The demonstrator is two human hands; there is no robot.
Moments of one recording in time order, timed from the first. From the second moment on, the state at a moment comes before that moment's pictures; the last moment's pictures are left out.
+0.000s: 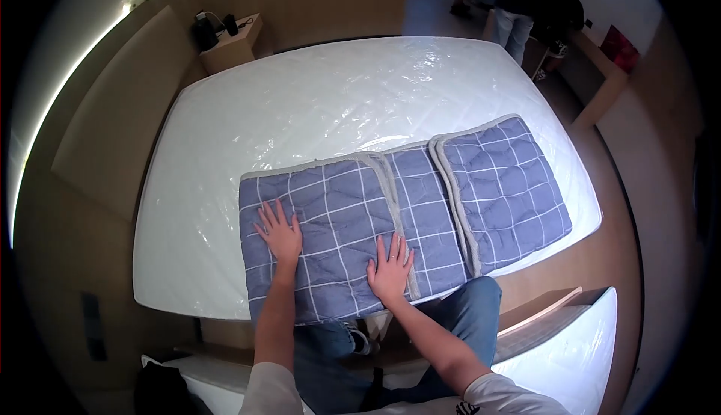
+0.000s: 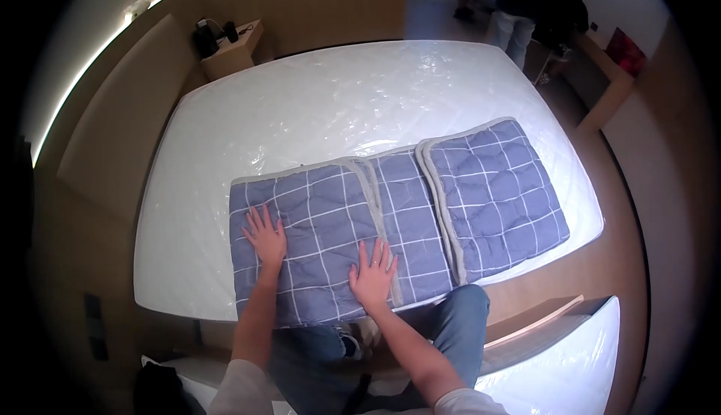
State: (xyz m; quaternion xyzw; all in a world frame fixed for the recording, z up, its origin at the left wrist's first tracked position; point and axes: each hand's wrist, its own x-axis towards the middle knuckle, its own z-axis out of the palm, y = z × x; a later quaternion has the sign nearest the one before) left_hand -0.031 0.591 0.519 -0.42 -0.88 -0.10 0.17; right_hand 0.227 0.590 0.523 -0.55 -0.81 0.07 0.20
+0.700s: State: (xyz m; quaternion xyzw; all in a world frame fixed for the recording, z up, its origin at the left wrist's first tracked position) left_hand 0.197 0.652 0.511 -0.54 -0.70 -0.44 -0.18; right_hand 0.511 0.633 0.527 -0.67 -0.26 0.48 0.51
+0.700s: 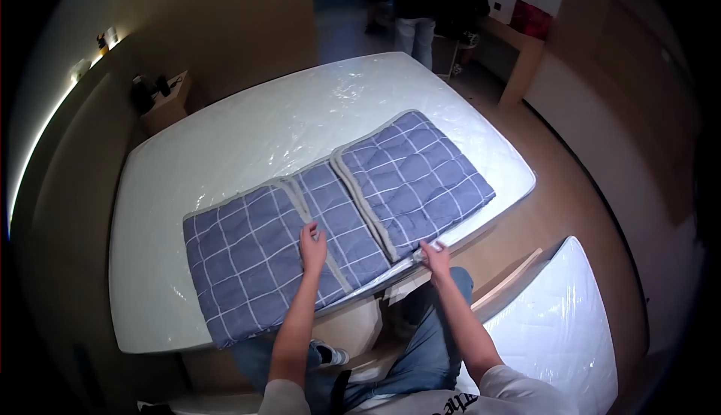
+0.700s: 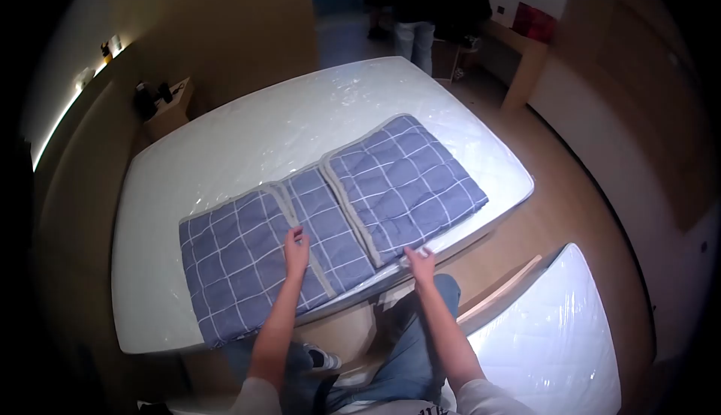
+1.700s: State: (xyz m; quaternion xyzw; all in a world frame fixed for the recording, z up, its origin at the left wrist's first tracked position) left_hand 0.284 0.828 0.545 -0.24 -0.46 -0.65 -0.56; right_hand 0.492 0.642 0.536 -0.54 -0.16 0.68 0.46
